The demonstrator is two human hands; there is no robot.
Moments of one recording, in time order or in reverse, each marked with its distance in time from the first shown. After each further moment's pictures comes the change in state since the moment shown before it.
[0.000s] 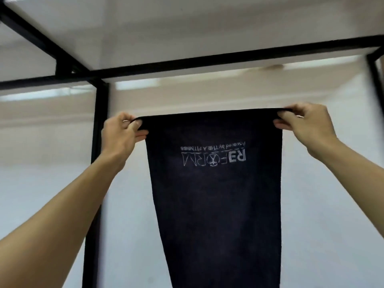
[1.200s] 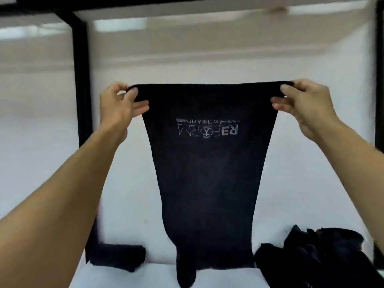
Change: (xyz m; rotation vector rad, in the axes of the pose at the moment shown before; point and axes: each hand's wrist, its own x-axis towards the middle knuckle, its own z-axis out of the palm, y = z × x) left_hand -0.042 -0.028 0.005 -0.169 -0.053 -0.159; right_hand -0.058 0.009 -0.010 0.221 -0.031 0.239
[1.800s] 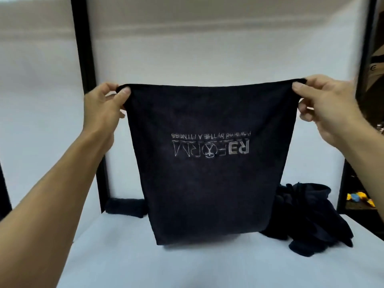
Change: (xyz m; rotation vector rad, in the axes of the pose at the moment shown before) left_hand -0.110 0.026 -0.063 0.159 -0.034 -0.014; right_hand -0.116 -0.038 -0.051 -0.161 -0.110 0.064
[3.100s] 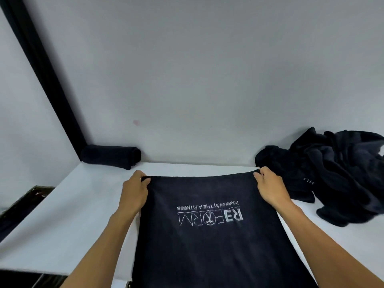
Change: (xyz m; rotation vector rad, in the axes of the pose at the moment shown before) left_hand -0.182 -0.355 0.017 0.816 -0.347 -0.625; right_hand -0.135 0.392 0.064 -0.817 -0.349 0.650
